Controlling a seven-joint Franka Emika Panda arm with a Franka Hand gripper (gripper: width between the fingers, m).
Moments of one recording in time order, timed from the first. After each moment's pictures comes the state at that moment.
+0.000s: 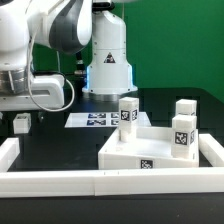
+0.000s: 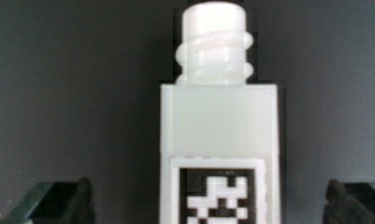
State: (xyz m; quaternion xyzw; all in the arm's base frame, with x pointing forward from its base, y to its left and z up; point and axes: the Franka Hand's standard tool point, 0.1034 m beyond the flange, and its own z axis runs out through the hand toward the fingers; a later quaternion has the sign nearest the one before) arm 0.350 -0.227 0.013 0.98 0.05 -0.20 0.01
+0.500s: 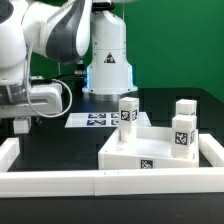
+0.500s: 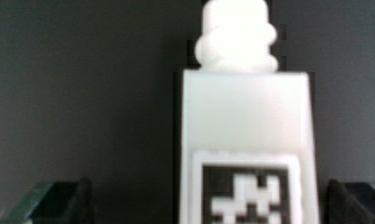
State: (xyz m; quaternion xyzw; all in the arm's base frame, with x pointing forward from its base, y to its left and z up) arm 0.344 -0.230 0.001 0.95 0.06 -0.30 0.01
